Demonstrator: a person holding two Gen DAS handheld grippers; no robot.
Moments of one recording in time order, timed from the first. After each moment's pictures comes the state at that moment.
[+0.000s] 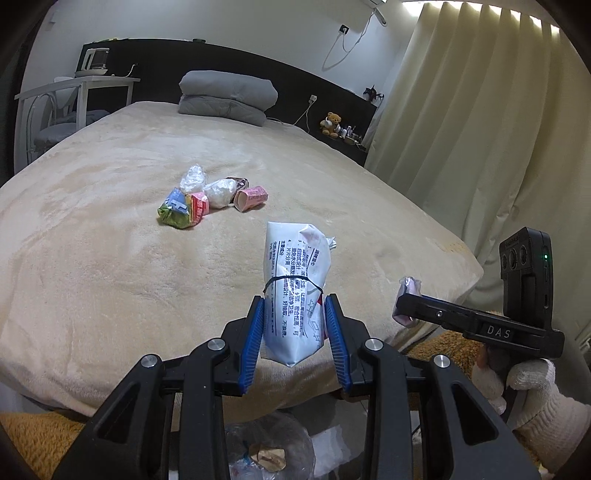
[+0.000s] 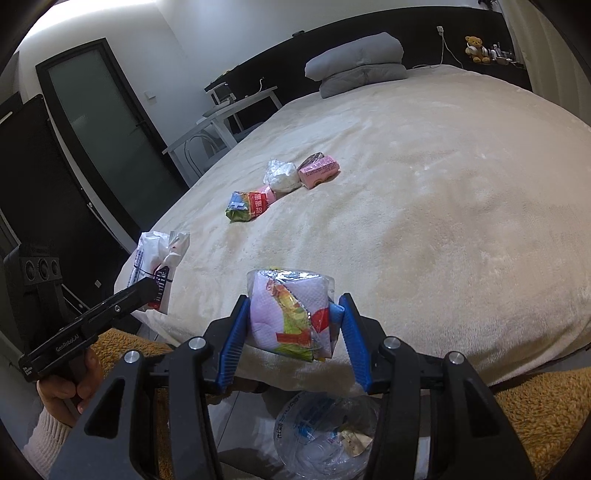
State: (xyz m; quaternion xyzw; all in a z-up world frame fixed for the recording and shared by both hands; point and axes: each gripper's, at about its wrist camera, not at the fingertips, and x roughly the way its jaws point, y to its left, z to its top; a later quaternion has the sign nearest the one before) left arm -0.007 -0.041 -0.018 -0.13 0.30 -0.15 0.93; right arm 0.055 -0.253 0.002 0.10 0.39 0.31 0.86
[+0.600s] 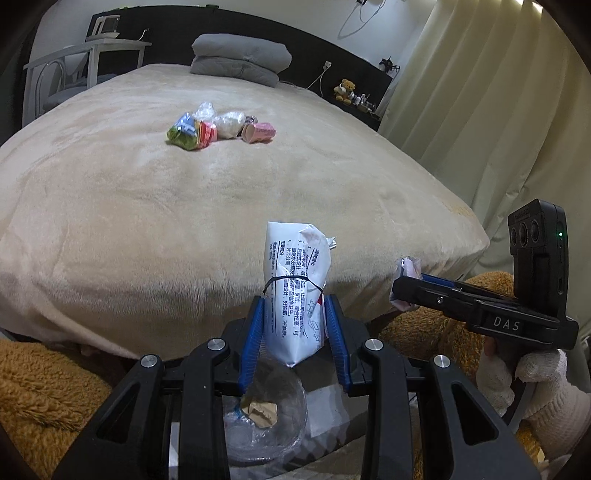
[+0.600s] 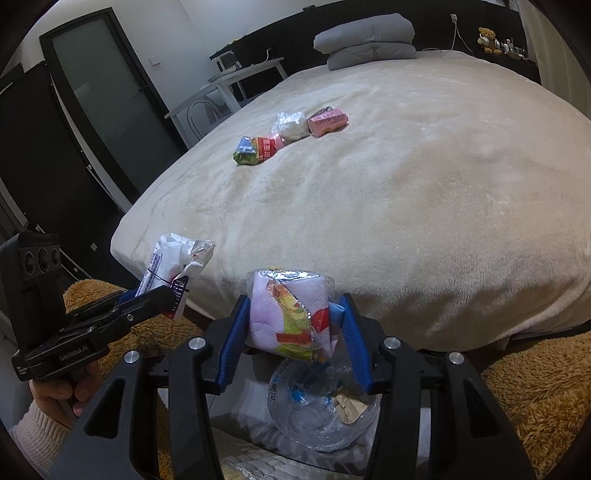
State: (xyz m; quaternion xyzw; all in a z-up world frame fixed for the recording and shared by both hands) left arm -0.040 -0.060 -0.068 -0.14 0.38 -0.13 0.91; right arm 0.017 -0.240 -0.035 0.06 0.44 0.31 0.84
